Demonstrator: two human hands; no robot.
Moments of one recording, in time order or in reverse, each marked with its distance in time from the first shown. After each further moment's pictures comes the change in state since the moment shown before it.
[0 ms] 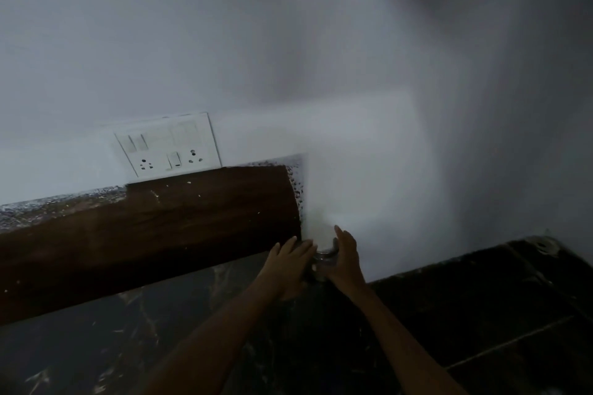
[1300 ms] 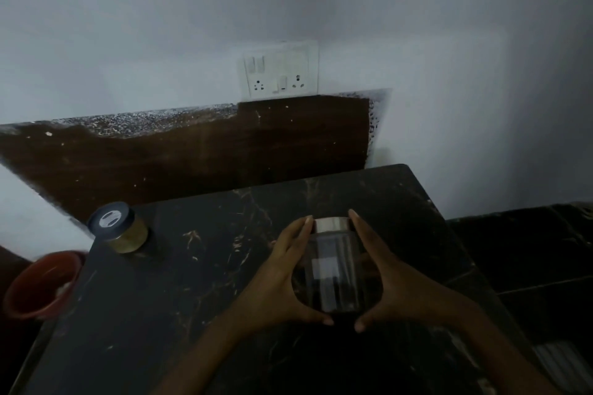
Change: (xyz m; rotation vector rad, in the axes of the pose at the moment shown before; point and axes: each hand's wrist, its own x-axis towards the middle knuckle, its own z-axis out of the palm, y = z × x) left_hand -0.346 -0.046 0.027 -0.808 0.280 0.062; right_hand -0.250 -0.193 0.031 -0.078 -0.788 -0.073
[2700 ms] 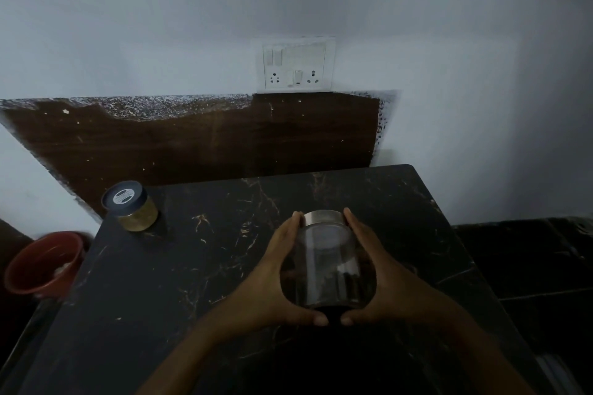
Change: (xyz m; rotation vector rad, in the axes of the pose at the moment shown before) left_hand -0.052 0.006 -0.009 -0.323 0.014 -0.053; right_hand -0.007 -0.033 0.035 0.070 0.028 -0.048
